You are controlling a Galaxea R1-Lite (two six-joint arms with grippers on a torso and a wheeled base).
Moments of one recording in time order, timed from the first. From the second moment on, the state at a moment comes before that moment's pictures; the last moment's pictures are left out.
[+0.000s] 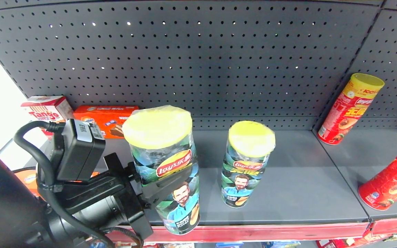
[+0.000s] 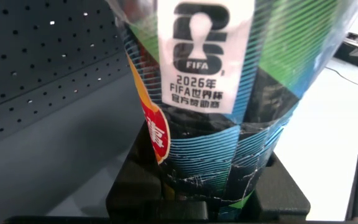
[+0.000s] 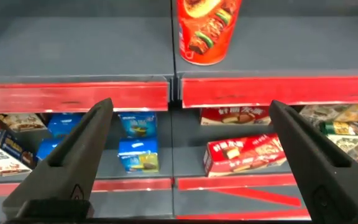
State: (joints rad) left arm -0.72 1.43 -0.38 -1.13 -0.19 0.03; right arm -0.02 0.02 0.00 0.00 -0.03 -0.01
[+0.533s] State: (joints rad) left arm -0.67 1.42 -0.43 -1.10 -0.19 -0.03; right arm -0.02 0.00 0.00 0.00 -0.03 -0.01
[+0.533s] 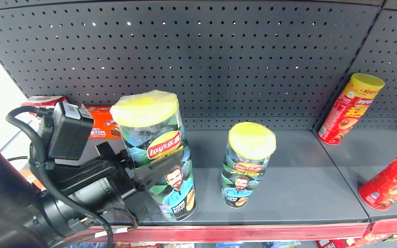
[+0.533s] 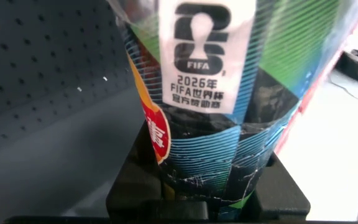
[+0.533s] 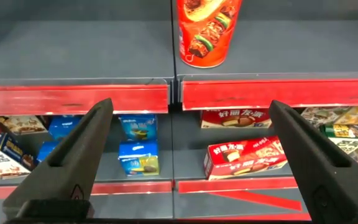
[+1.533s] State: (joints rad) left arm -0.47 1.82 -1.00 -0.82 -0.43 0.11; right arm -0.02 0.00 0.00 0.00 -0.03 -0.01
